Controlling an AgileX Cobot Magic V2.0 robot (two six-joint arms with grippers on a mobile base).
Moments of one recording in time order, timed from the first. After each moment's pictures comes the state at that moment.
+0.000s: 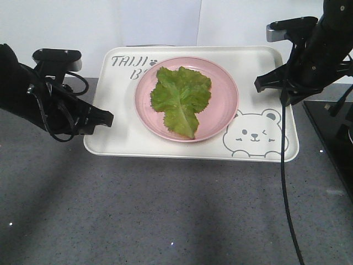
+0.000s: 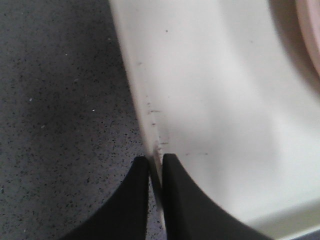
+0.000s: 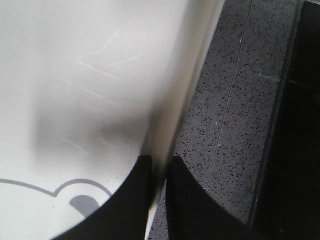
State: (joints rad) left arm -0.35 1.53 -1.32 -0.09 0.87 -0.09; right arm 0.19 1.80 -1.80 -0.06 1.27 -0.02
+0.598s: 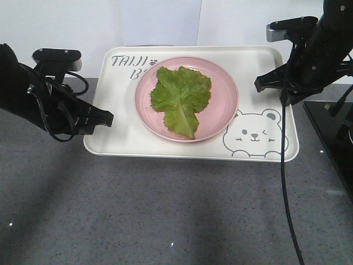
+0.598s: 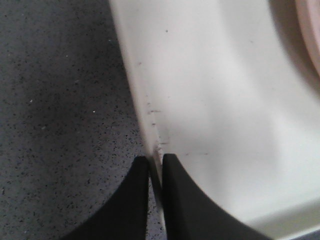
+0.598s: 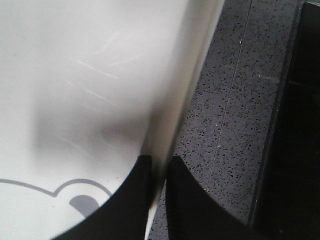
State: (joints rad) left arm -0.35 1.53 -1.32 -0.09 0.87 -0.09; right arm 0.19 1.80 -1.80 -0.06 1.27 -0.02
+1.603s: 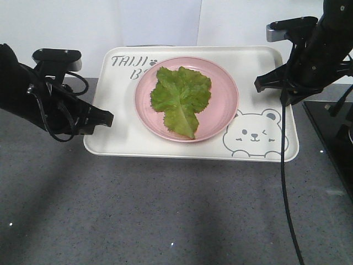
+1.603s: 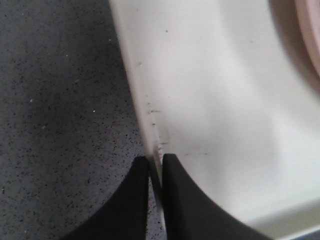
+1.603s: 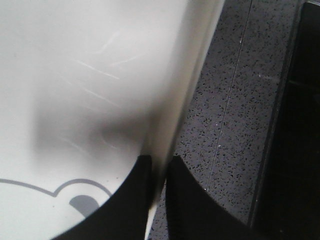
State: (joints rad) left arm -0.35 1.53 -1.32 -0.09 0.87 -0.09; right arm 0.19 1.80 -1.80 -0.06 1.27 -0.02
